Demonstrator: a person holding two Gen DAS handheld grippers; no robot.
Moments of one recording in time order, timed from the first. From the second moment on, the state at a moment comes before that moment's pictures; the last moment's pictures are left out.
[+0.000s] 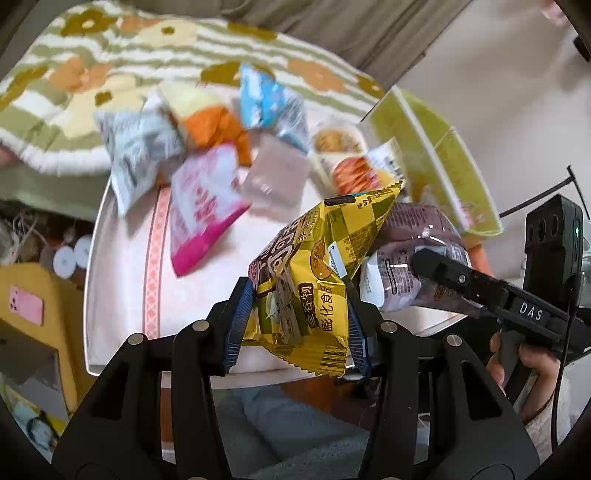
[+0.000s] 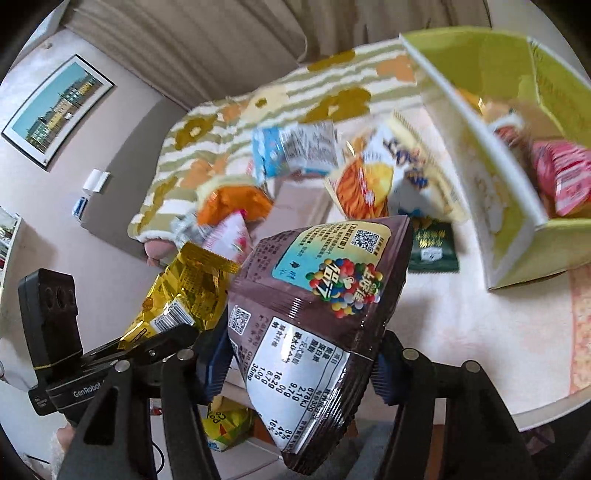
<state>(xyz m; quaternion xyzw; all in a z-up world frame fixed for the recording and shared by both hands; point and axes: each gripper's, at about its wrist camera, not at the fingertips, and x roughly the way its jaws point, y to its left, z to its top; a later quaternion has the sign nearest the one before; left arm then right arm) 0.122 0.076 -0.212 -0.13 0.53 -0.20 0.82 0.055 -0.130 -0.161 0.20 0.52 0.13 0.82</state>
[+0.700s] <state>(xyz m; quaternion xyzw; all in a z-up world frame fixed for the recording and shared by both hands) 0.216 -0.100 -0.099 -0.09 0.43 -0.26 0.86 0.108 -0.308 -0.054 0.18 0.42 0.08 0.89</state>
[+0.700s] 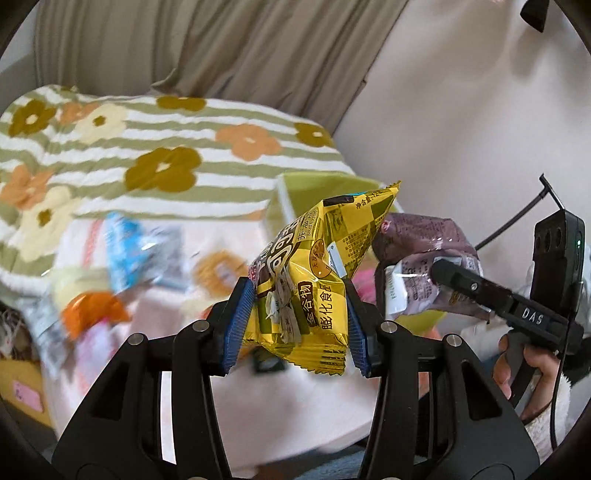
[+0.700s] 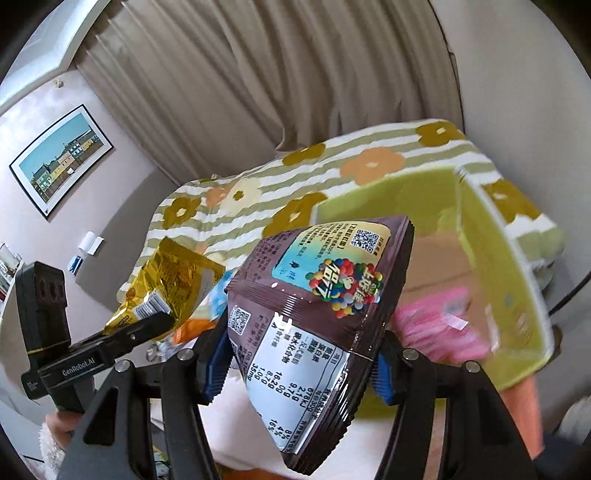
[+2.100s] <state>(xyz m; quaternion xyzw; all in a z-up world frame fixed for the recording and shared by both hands) 0.324 -0.224 -0.155 0.00 0.51 -0.17 0.85 0.198 -0.422 -0.118 0.19 0.51 0.07 0.83</state>
